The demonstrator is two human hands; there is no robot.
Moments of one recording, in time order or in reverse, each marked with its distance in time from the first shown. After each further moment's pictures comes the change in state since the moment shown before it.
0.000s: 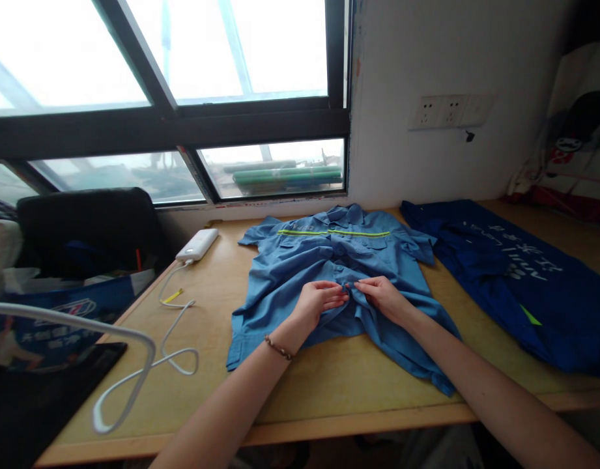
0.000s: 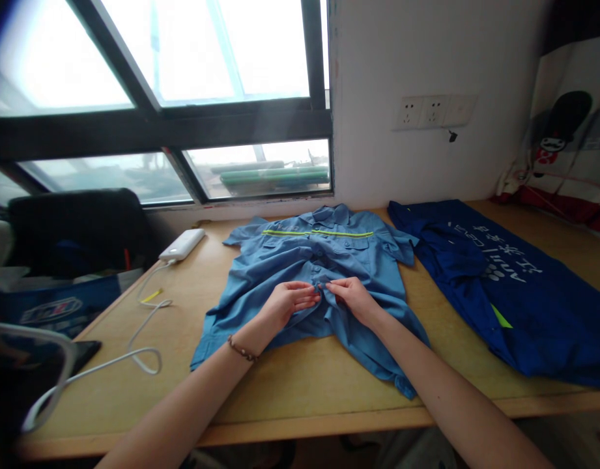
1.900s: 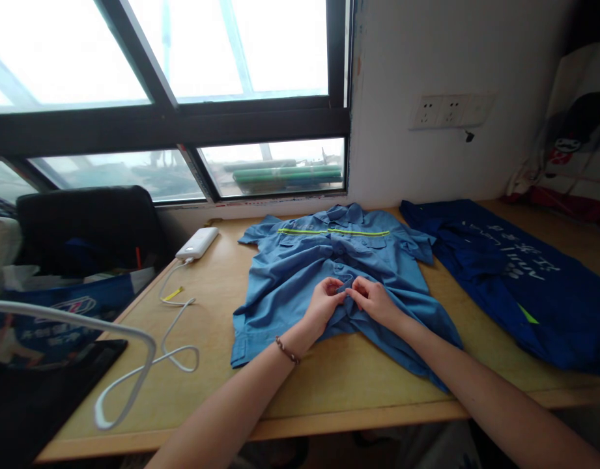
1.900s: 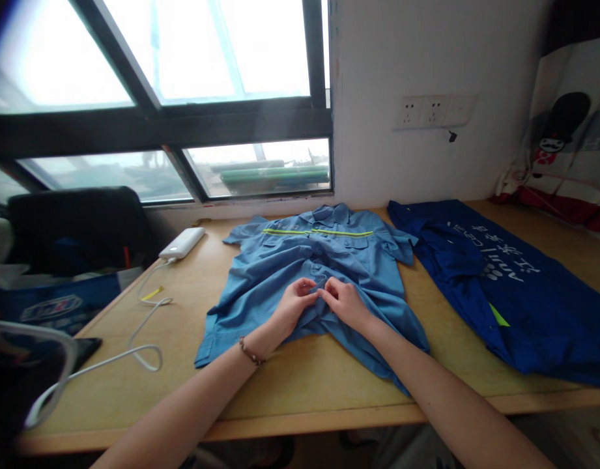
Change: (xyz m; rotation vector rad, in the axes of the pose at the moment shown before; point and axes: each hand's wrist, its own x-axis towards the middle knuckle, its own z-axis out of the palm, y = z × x) left_hand 0.002 -0.020 0.014 0.099 0.046 0.228; right_hand -0.006 0.009 0.010 -0.752 0.098 -0.334
